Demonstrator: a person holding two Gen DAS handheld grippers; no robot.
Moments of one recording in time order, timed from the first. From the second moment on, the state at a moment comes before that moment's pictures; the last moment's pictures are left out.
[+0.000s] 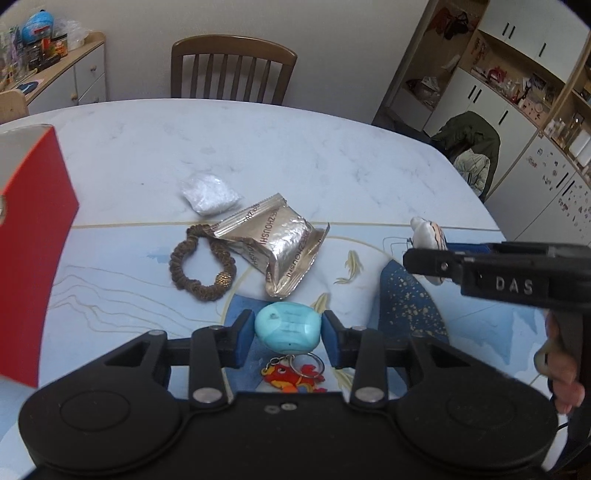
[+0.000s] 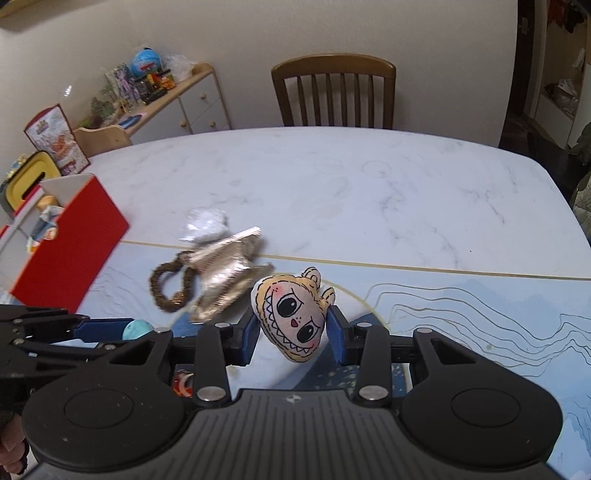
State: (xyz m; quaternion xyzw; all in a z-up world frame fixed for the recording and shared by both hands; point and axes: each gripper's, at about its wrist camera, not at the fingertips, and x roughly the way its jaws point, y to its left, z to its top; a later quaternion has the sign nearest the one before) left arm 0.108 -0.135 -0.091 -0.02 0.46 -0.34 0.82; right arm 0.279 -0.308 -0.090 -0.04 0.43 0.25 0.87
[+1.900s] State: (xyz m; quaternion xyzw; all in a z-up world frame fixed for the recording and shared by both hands) left arm 0.254 0.154 -0.076 0.03 0.47 -0.26 0.84; right arm 0.192 0.040 -0.032 -0.11 0.40 0.35 0.84
